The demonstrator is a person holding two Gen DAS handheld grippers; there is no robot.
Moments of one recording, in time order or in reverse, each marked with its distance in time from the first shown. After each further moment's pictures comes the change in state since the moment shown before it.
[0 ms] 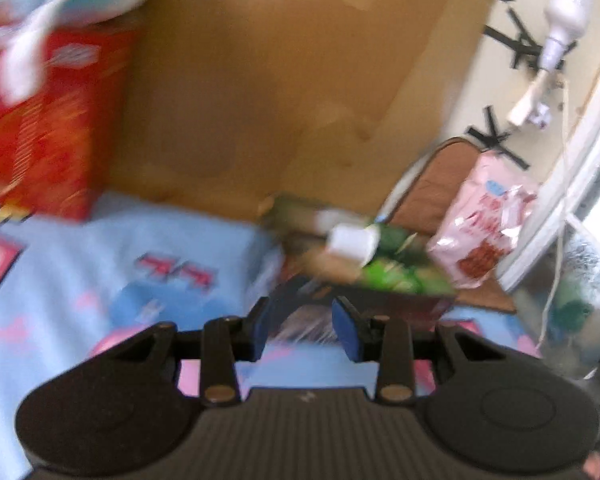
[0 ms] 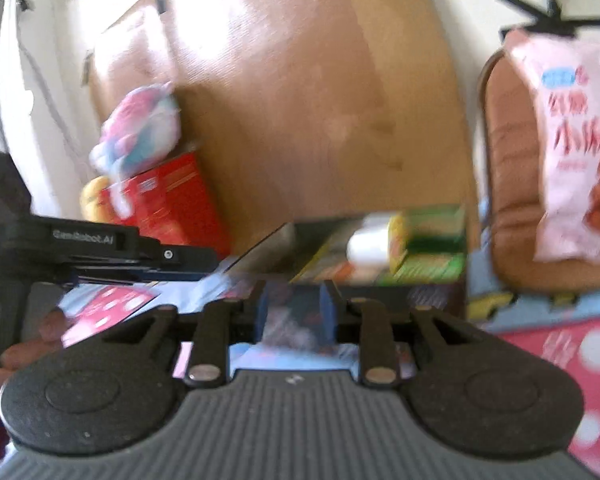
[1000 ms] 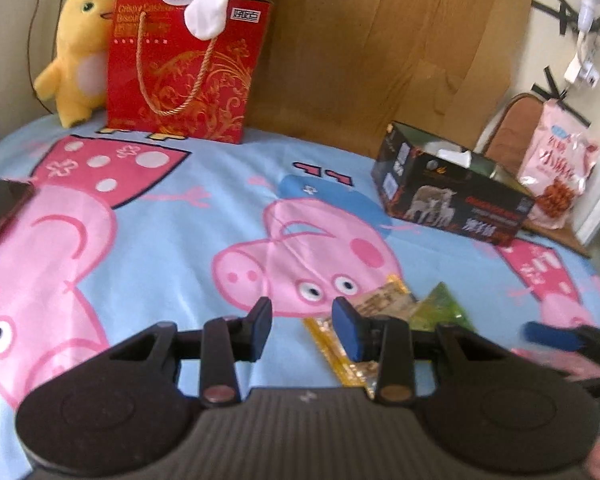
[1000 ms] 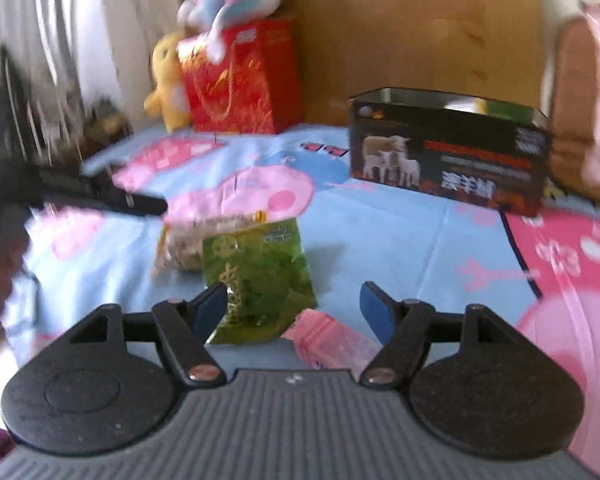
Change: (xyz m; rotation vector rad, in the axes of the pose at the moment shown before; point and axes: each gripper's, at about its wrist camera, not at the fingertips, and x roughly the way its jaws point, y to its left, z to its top) left arm -0.081 0.035 -0.099 0.010 0.011 0.280; right arm -0.026 0.075 -0.080 -0.159 0.201 -0.009
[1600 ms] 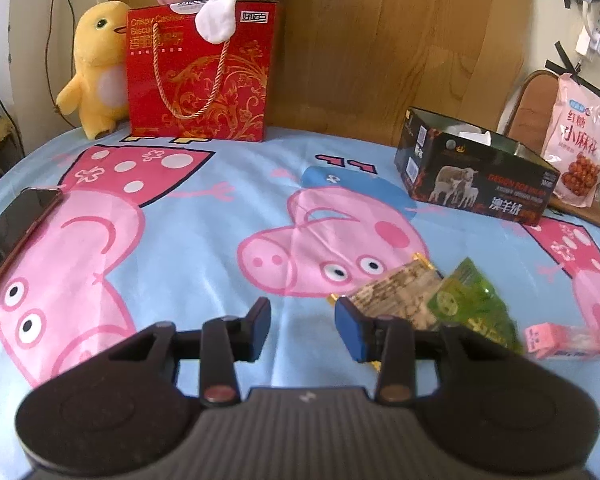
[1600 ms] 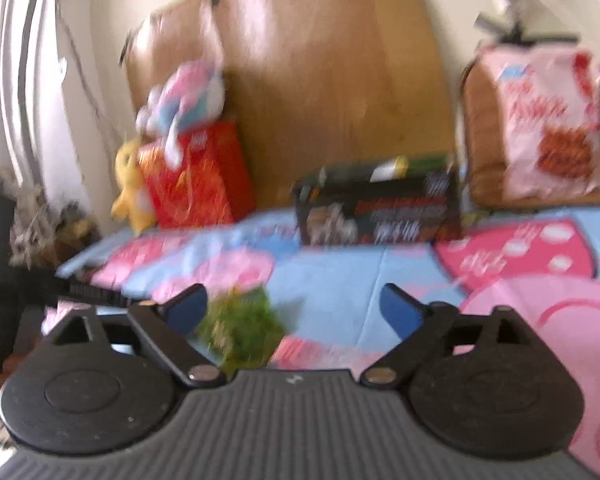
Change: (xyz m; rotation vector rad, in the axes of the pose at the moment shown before) left arm -0.002 -0.007 -0.013 0.058 -0.008 0.104; right arm -0.060 0.009 -0.024 0.090 -0.385 -0.165
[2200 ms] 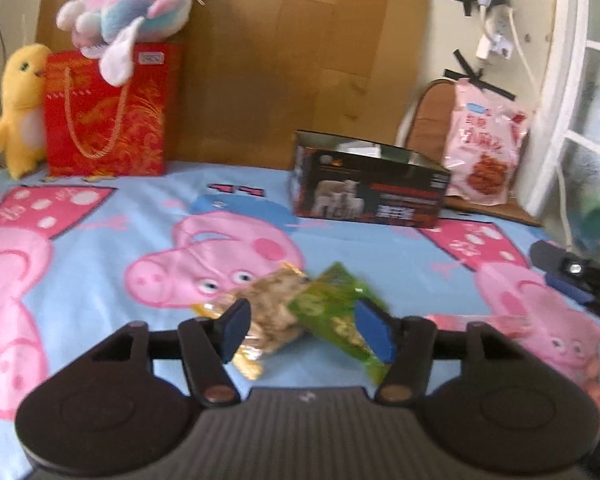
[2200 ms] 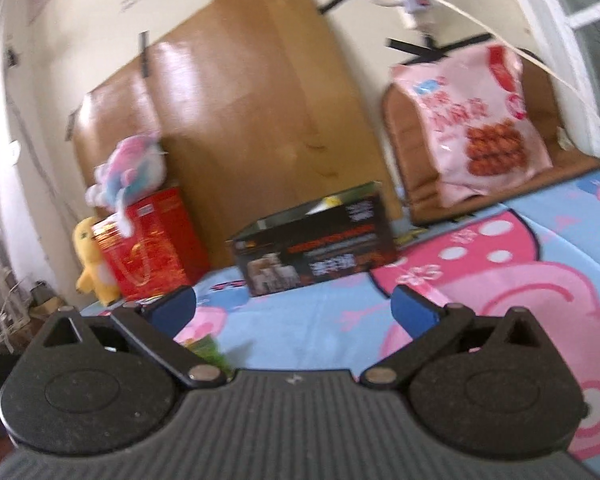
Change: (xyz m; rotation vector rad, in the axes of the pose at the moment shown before) left arm -0.021 -0.049 -0.017 0.091 -0.103 -0.249; right arm -0.002 -0.046 -0.006 0.204 -0.037 -0.118
